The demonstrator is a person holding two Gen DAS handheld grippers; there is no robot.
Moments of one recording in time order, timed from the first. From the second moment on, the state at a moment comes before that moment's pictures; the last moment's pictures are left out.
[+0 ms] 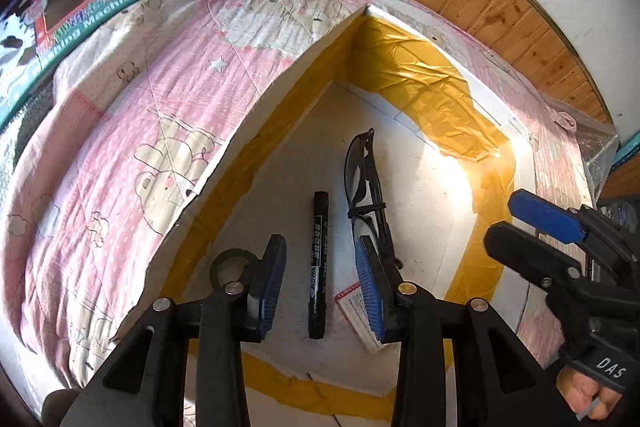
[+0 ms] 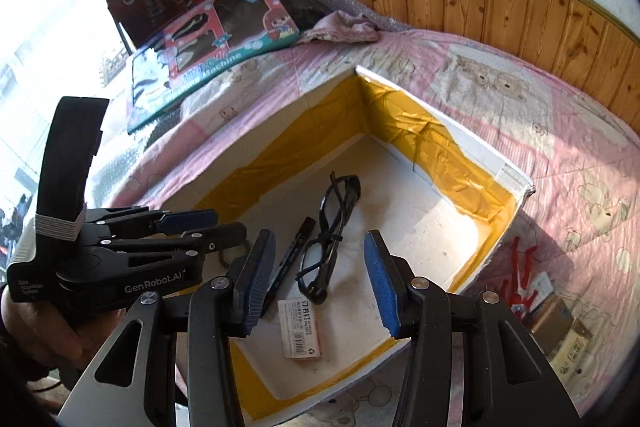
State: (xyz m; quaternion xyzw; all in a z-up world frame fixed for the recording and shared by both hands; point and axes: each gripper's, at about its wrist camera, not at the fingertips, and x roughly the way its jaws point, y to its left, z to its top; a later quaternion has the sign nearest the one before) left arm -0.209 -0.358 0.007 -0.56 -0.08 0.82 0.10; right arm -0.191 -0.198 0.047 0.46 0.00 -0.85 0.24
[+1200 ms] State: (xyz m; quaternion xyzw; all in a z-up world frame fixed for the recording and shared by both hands) left arm -0.068 -0.143 0.058 -0.44 0.06 0.88 0.19; right arm -0.060 0.066 0.003 0.42 -0.23 -0.87 0.09
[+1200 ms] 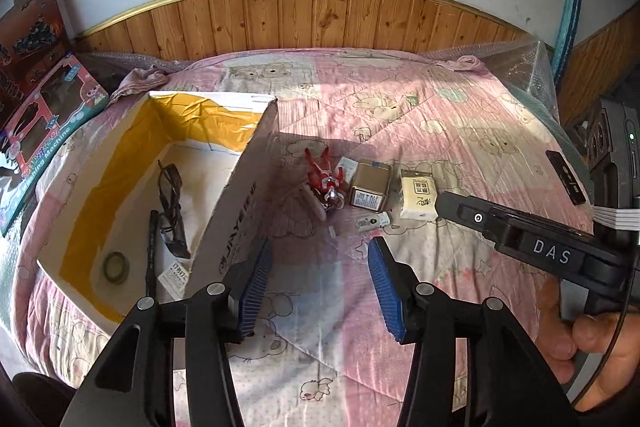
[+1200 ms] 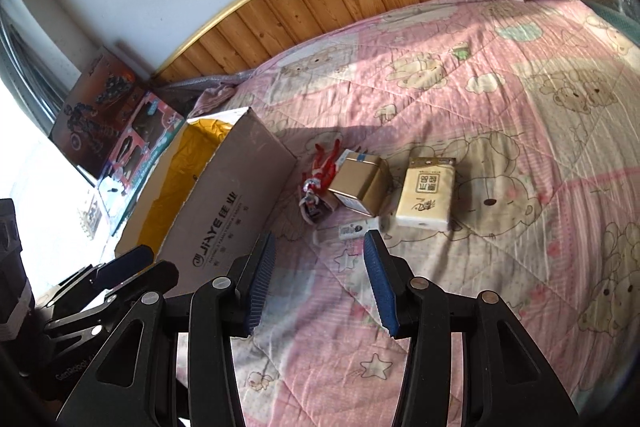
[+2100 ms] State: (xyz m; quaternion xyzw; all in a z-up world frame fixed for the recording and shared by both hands) left arm -0.202 -0.029 -0.059 -0.51 0.08 0.81 0.26; right arm -0.146 0.122 -0.084 0.49 -0.20 -0.85 0.03
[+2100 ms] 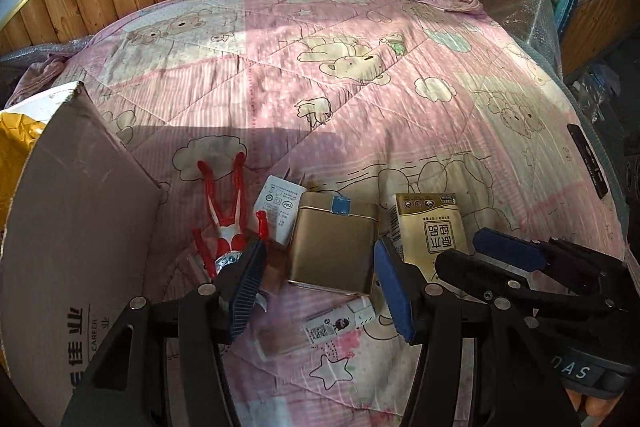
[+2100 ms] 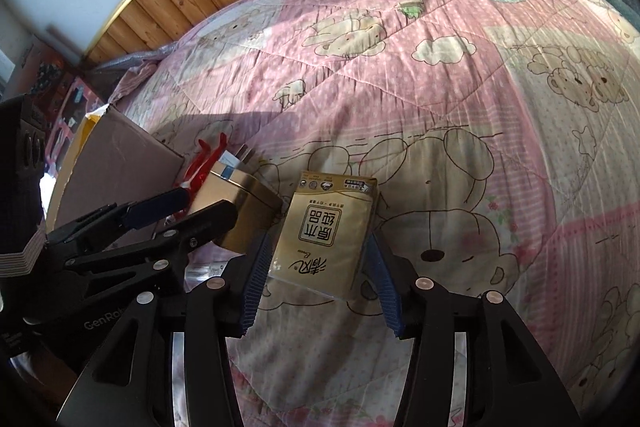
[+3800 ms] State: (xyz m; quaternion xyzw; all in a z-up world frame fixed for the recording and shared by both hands) left arm -0.149 -0.094 0.006 -0.50 0.00 0.84 0.23; right arm -0.137 0.097 -0.051 0.49 -0.13 -0.86 0.04
